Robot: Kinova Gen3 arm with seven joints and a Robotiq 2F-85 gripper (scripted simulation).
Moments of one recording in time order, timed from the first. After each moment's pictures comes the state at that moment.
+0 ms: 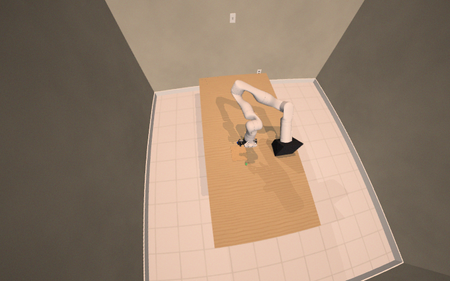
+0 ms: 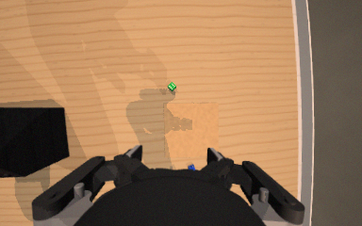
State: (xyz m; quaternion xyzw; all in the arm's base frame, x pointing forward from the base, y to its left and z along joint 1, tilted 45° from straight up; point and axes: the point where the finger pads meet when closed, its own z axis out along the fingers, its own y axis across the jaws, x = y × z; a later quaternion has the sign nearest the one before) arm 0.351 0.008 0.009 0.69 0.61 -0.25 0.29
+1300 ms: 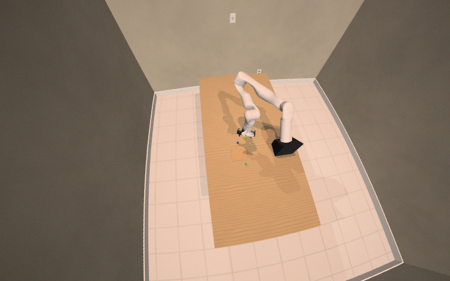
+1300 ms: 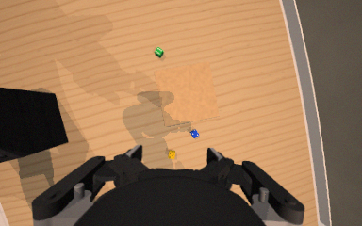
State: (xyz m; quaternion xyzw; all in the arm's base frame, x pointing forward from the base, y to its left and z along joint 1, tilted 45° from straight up) arm 0.340 -0.055 0.066 0.74 0.55 -0.23 0.31
